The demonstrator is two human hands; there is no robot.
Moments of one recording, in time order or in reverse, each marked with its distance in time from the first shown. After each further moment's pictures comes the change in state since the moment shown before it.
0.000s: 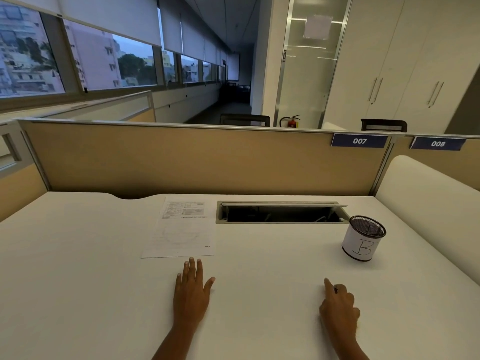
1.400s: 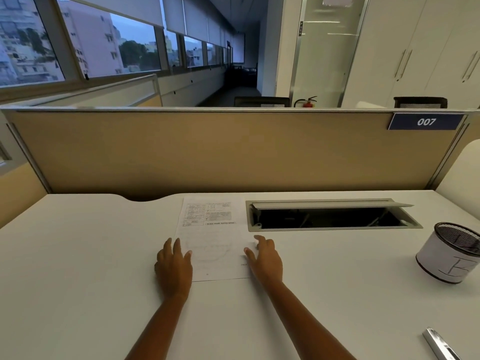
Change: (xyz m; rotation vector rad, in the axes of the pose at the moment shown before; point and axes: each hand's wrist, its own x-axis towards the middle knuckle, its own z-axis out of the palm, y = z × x) left_hand 0.139 -0.095 -0.007 -0.231 0.112 -0.306; right_hand 0.071 -0.269 0.080 0.531 -0.199 -0.290
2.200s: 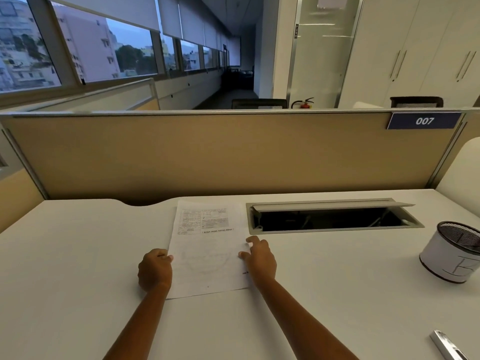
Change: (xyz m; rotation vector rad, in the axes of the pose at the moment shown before) left_hand 0.031 -0.019 -0.017 -0.404 0.056 -0.368; right_hand 0.006 -0.023 0.006 0.078 -0.039 0.132
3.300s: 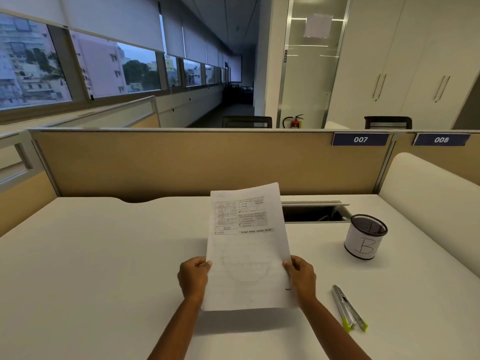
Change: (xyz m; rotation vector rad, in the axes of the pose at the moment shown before) left_hand -0.222 0.058 -0.012 -0.271 -0.234 0.048; right_hand -0.125 0.117 -0.170 0.508 0.202 0.045
